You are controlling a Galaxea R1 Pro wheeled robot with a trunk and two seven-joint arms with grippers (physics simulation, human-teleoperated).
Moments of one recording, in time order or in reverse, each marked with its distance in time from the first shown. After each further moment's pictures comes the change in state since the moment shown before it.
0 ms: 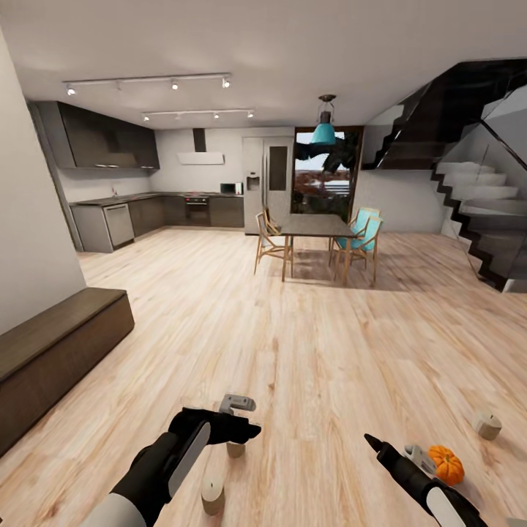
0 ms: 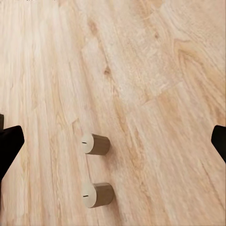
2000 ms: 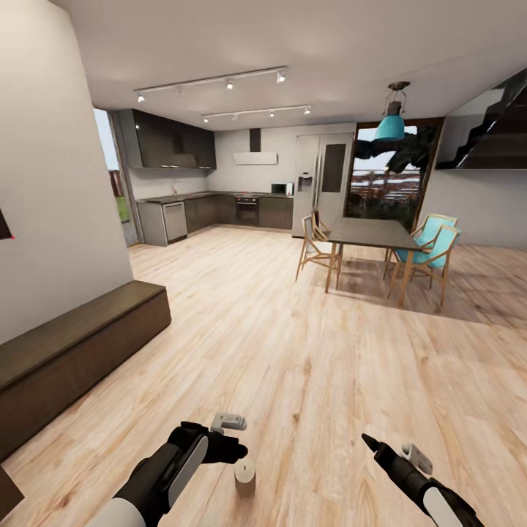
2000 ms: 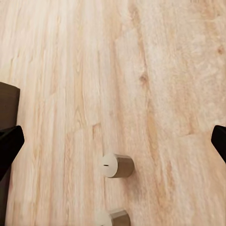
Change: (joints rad) left arm -0.002 -0.004 0.010 0.152 0.004 -0.002 0.100; right arm 0.000 0.011 0.001 0.000 0.000 0.001 0.000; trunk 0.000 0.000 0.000
